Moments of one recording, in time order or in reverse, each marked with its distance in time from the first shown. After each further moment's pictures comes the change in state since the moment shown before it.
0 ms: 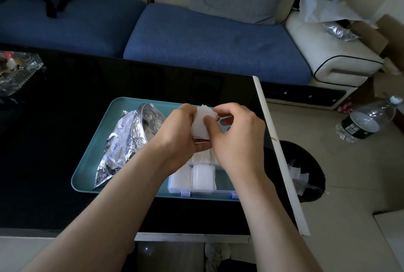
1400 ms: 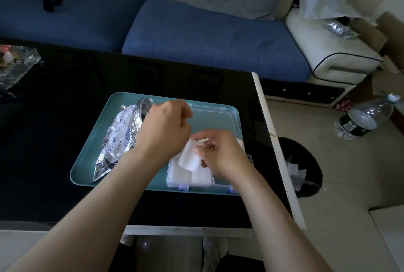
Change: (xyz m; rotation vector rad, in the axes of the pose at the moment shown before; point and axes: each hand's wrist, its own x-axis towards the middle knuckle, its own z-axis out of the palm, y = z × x) left_hand 0.007 -0.003 -0.034 1.240 0.289 0.704; right_hand -0.018 0.032 0.018 0.192 -0.630 0.335
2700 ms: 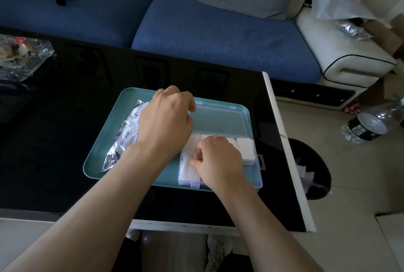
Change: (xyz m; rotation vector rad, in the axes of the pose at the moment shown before) left_hand -0.003 -0.009 -0.017 0.215 0.143 0.075; right_hand 0.003 -0.006 0.044 -0.711 0.066 -0.195
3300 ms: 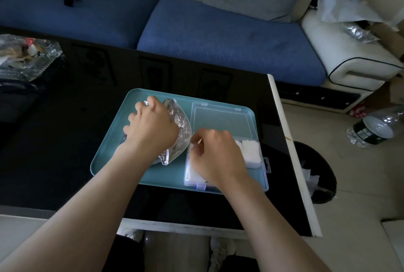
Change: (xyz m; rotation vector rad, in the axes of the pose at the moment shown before) left_hand 0.002 -0.021 -0.011 0.044 -0.326 -0.543; right_hand 0.003 -0.017 -0.011 0.196 0.143 -0.069
